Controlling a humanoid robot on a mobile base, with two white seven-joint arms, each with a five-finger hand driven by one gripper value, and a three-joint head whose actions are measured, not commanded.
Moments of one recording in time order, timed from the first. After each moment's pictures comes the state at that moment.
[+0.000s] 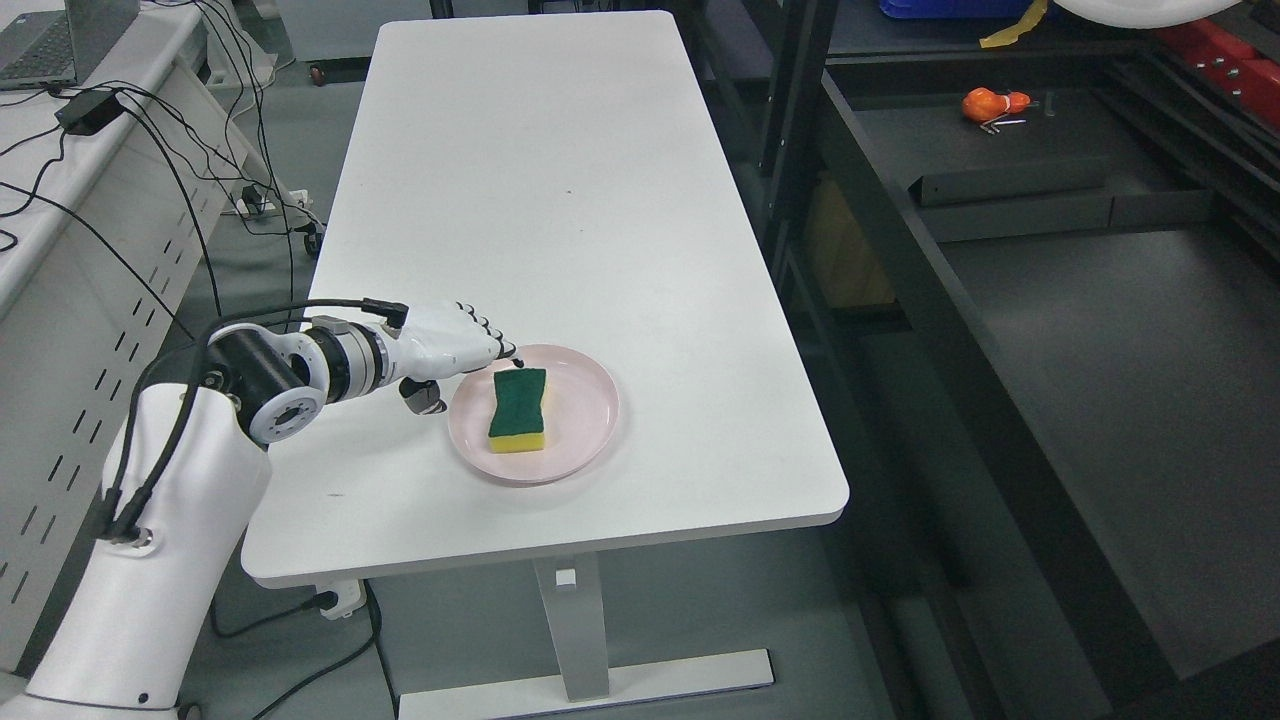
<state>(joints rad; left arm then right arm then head) -0.85 0.27 -0.31 -1.19 -1.18 -0.64 -0.73 -0.08 0.00 -0.21 0.00 -0.11 0.08 -0.07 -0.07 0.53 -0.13</state>
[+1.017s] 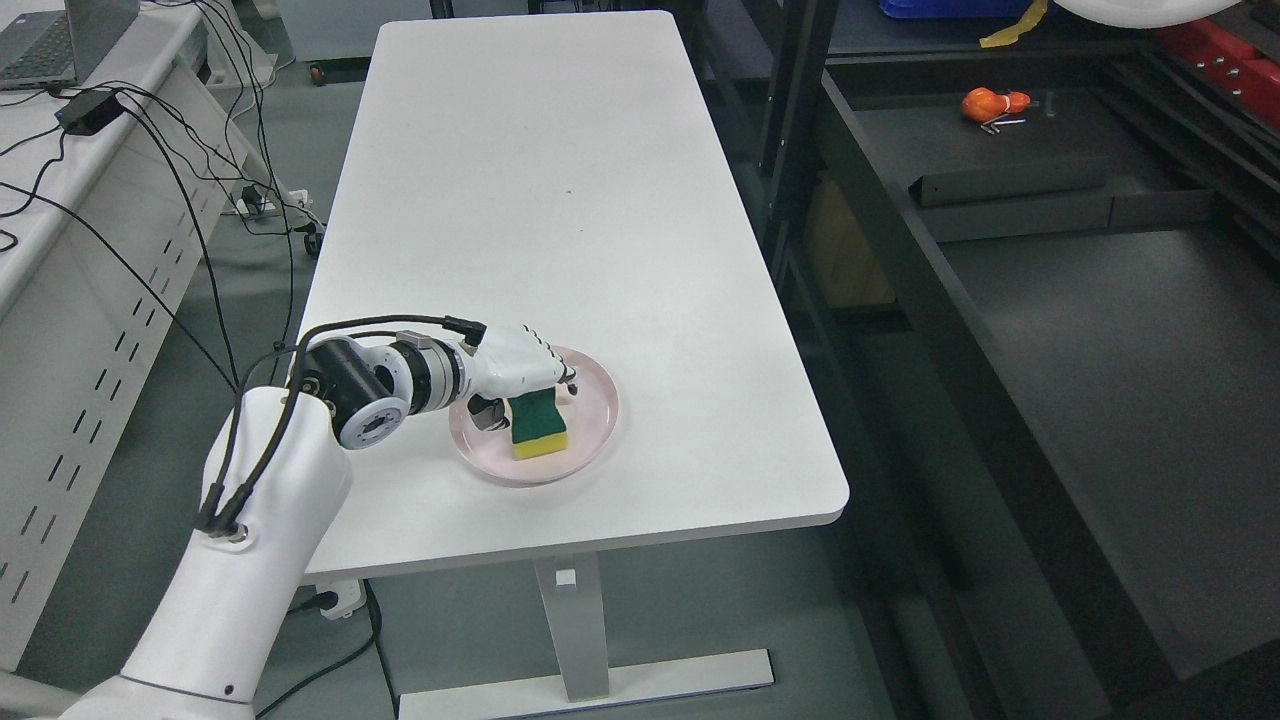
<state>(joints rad) -0.86 0.15 -0.35 -1.12 -1.25 -0.62 -0.72 -0.08 0.00 -0.21 0.00 -0.11 0.08 -0.07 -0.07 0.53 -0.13</state>
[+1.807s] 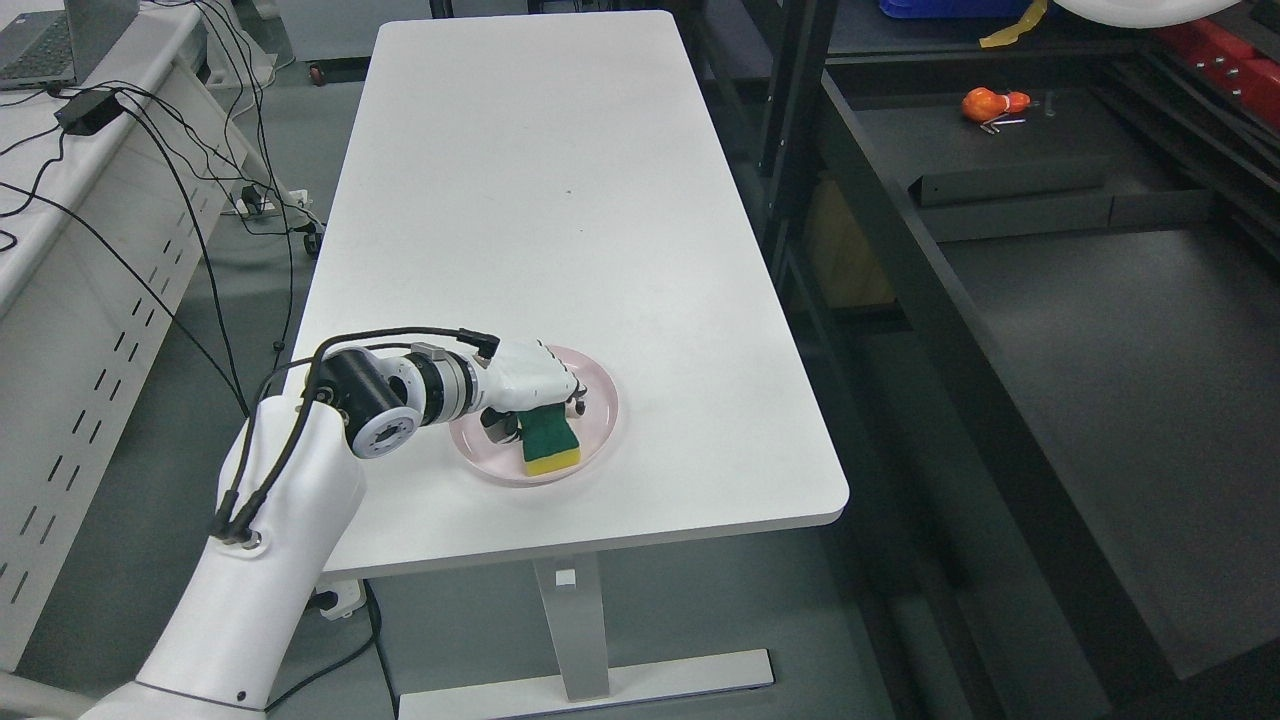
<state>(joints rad) -0.84 0.13 -0.33 -1.12 -1.22 -0.63 -0.74 -0.08 0.00 -0.21 0.00 -0.11 0.08 -0.07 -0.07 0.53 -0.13</state>
